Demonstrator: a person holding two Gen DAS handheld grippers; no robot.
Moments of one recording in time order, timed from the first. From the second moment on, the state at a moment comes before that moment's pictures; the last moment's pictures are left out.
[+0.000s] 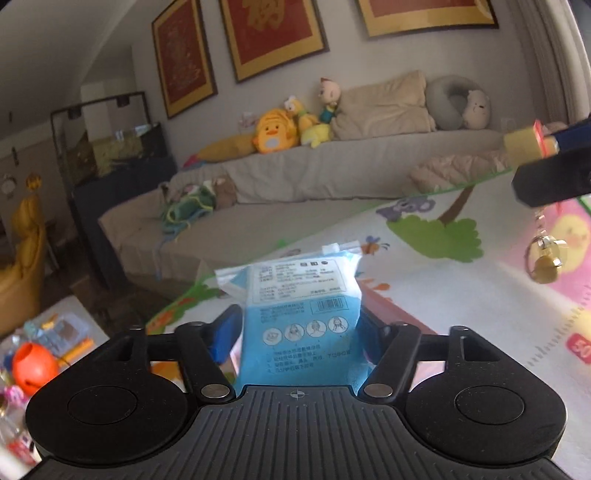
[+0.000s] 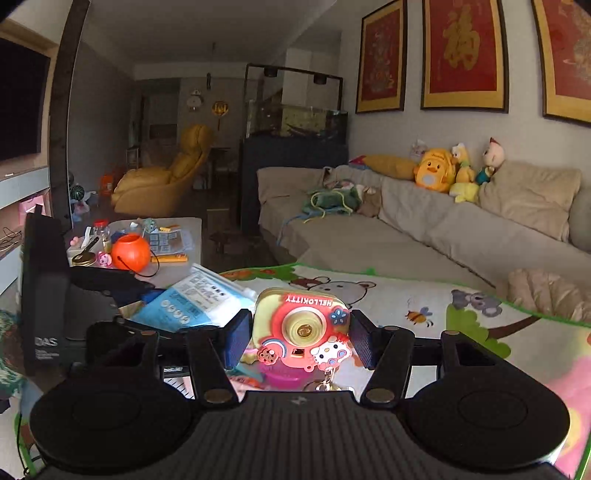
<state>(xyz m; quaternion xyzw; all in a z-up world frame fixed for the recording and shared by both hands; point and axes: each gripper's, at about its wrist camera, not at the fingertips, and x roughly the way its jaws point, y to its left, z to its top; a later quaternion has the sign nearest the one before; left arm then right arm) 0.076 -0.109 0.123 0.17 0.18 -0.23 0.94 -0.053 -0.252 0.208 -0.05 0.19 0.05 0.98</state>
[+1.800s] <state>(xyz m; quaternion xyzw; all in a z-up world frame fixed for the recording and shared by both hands) 0.013 -0.039 -0.003 0.04 0.36 -0.11 0.93 -0.039 -0.237 -0.007 0.02 0.34 -0.05 0.94</state>
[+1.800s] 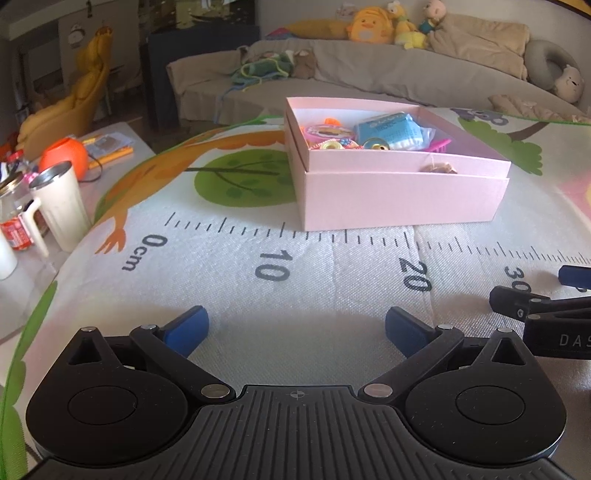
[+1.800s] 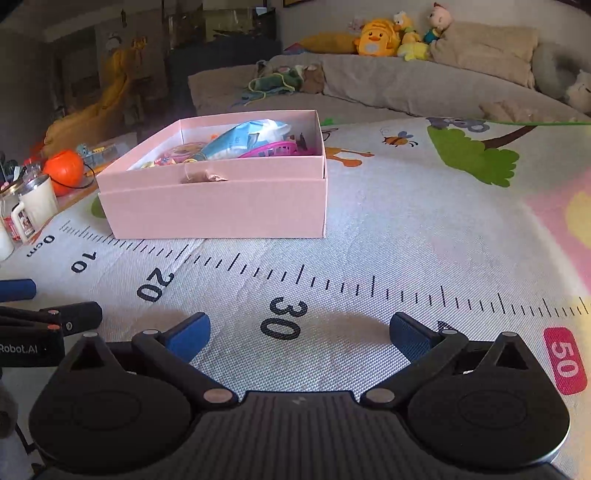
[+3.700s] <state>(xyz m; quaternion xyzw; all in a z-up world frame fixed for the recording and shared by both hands) 0.011 -0.037 -0.002 0.03 0.36 -0.12 0.93 -0.038 -0.237 -0.006 0.02 0.34 -0.05 0.94</state>
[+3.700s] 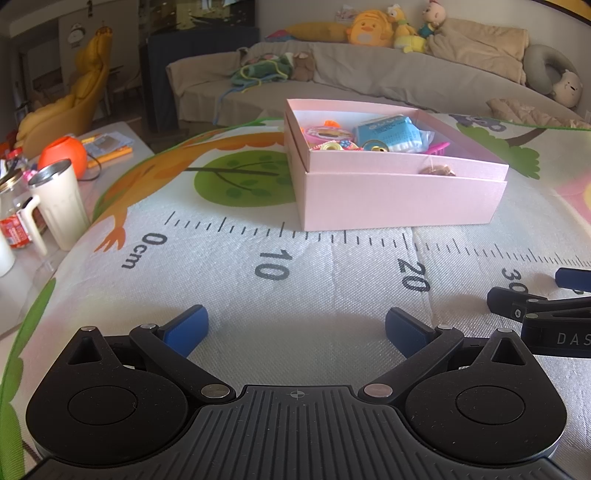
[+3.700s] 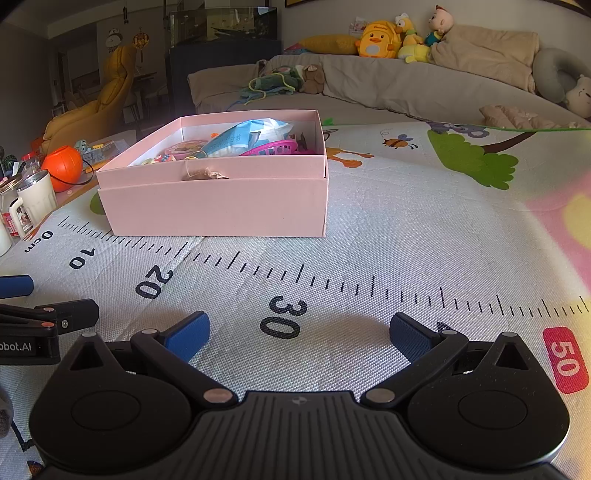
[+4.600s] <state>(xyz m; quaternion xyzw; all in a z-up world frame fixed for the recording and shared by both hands) 0.011 -0.036 -0.002 0.04 0.36 -0.12 0.93 -0.038 -0.237 -0.007 0.02 0.34 -0.05 0.94</state>
